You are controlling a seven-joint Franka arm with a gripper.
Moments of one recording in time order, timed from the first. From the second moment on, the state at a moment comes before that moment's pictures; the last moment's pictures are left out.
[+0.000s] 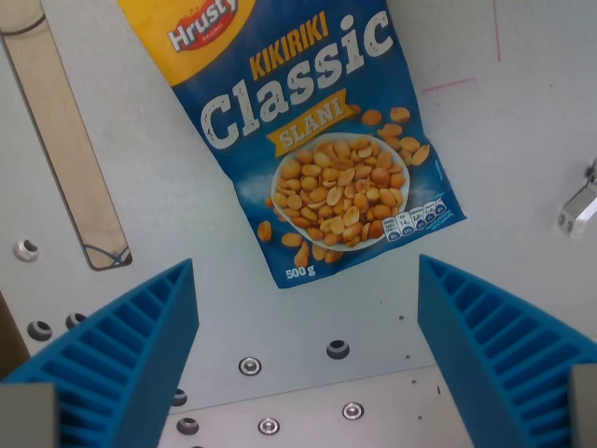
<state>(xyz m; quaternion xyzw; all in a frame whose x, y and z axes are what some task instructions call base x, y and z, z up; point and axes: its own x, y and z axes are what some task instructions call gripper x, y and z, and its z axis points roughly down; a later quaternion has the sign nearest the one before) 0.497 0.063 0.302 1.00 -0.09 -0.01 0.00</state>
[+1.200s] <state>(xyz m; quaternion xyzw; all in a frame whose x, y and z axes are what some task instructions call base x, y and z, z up) 0.505 -0.022 0.301 1.00 -0.09 0.00 0.00</state>
